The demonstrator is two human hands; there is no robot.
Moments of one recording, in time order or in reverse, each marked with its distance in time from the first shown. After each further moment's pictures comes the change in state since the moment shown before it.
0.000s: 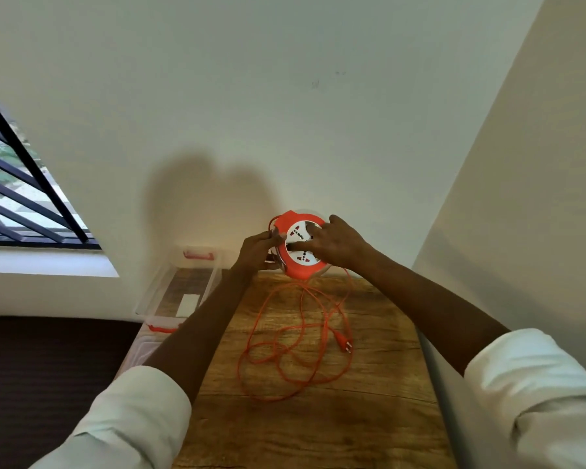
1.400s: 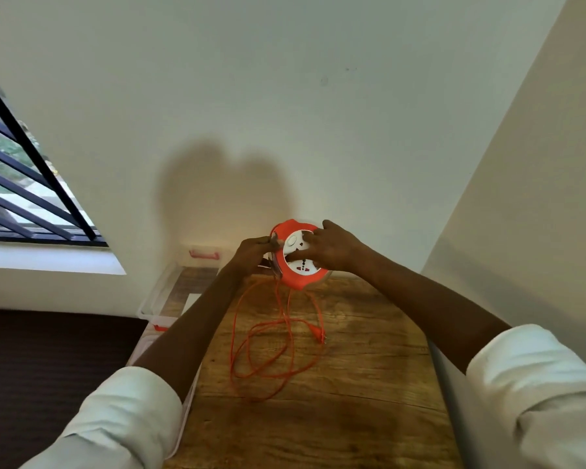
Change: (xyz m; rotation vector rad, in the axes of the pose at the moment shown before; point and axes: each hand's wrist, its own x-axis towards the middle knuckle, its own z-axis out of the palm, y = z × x) left_hand 0.011 -0.003 -0.026 0.035 -0.047 -0.090; right_hand 0.018 -0.005 0.004 0.062 -0.030 -0.110
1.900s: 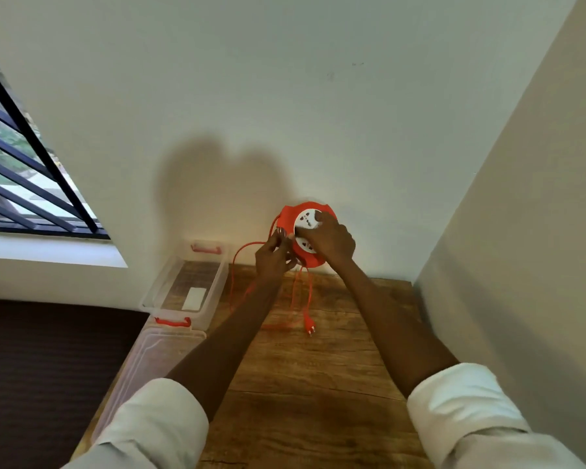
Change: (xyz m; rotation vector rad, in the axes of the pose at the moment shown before) left_hand -0.023 -0.020 0.062 -0.350 0.255 0.153; right_hand 0.032 -0.031 -0.004 1.081 0.252 1.113
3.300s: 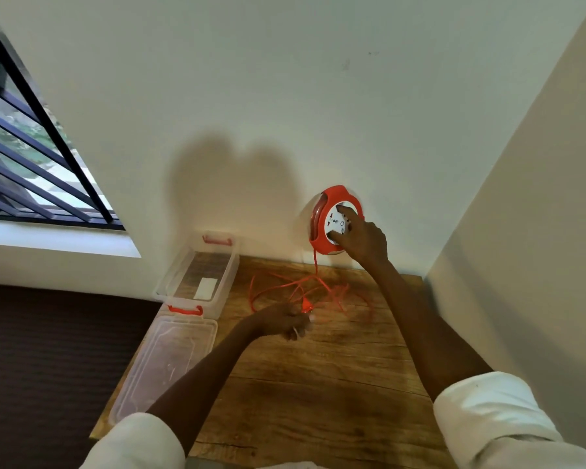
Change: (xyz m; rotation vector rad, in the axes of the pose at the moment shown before) left_hand -0.043 -0.063 -0.078 0.860 -0.784 -0.199; right_hand -0.001 0.051 -0.021 -0.162 -0.008 -0.203
